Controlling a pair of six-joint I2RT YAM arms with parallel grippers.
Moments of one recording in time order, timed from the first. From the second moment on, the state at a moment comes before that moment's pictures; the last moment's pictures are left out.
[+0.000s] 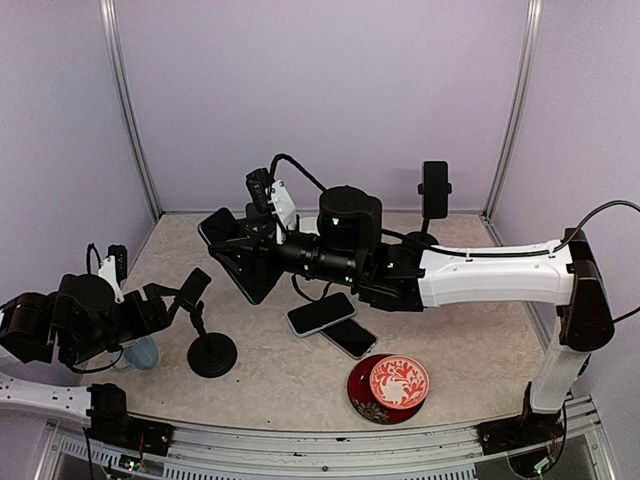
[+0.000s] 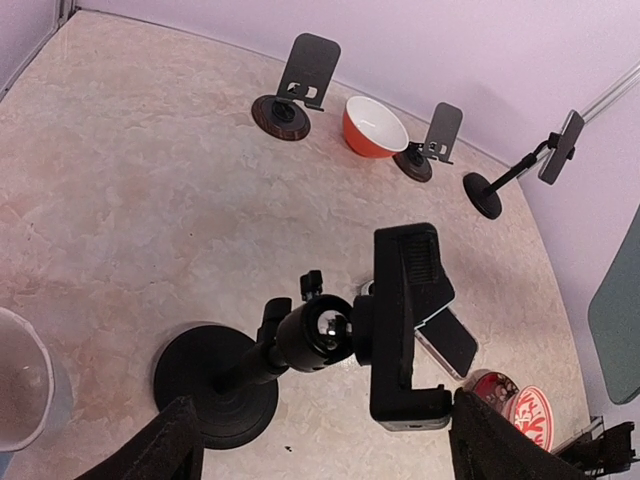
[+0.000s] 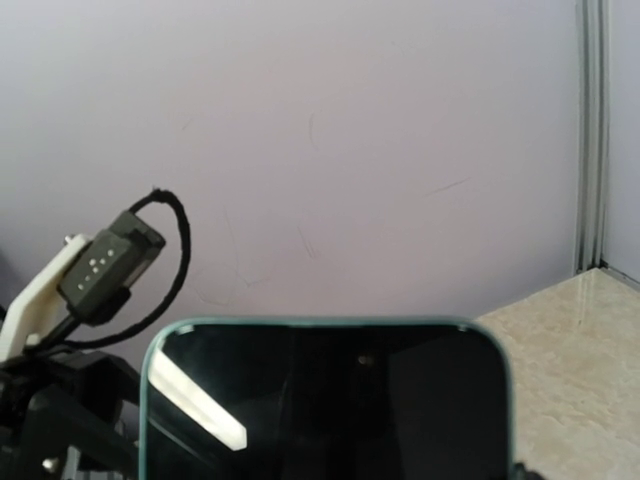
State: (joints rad) left arm -1.21 0.56 0.76 -0.86 -0.72 -1.05; right arm 1.19 1.80 1.47 0.37 -0.06 0.16
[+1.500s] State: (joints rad) left arm -1.21 0.37 0.56 -0.58 -0.63 -0.89; right arm 1.19 1.80 1.49 0.35 -0.07 0.16
